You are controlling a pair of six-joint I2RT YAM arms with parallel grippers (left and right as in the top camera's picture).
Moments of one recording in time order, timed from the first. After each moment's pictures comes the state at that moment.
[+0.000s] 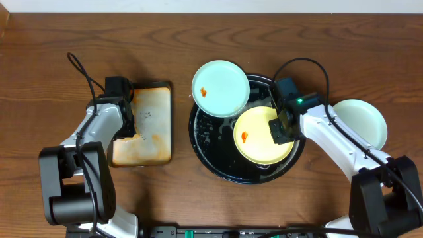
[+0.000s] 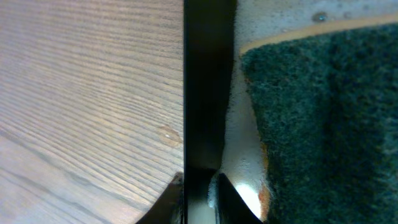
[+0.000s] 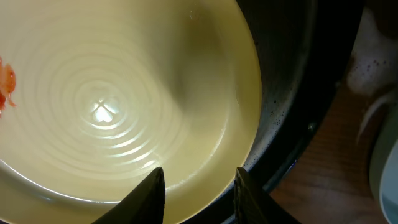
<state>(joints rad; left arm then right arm) 0.10 1.74 0.97 -0.65 -0.43 0.06 0.38 1.68 1.09 -0.89 0.12 0.17</state>
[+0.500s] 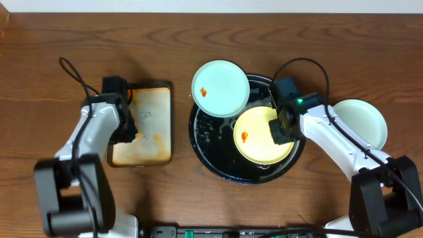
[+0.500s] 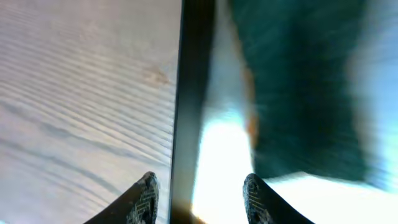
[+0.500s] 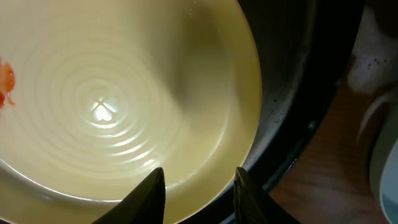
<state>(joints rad) 0.10 1.64 1.04 -0.87 -0.29 -0.07 0.38 1.68 1.09 -0.90 0.12 0.17</state>
